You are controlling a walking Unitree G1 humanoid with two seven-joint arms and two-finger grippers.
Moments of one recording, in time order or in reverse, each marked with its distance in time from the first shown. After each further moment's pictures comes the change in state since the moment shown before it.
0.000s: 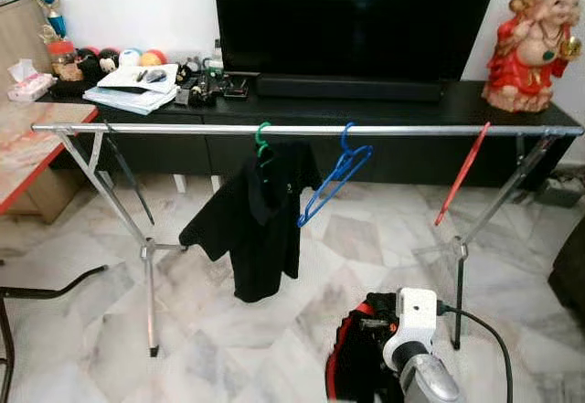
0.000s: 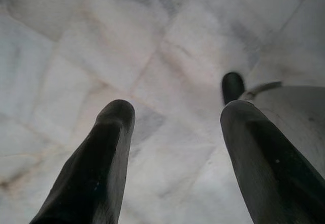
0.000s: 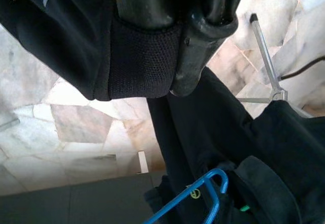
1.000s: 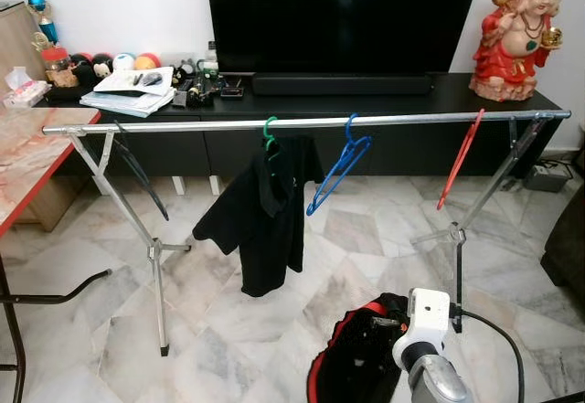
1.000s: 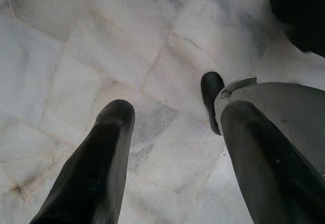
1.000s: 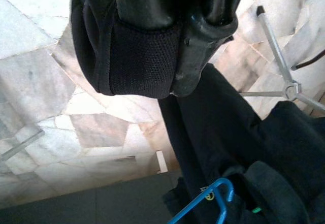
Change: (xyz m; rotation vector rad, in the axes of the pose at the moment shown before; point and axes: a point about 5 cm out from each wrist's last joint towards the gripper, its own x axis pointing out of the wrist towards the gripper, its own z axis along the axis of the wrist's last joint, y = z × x) left arm 0.001 -0.004 0.001 0.002 -0.005 -0.010; right arm -0.001 -0.010 -0.002 0.022 0.001 -0.074
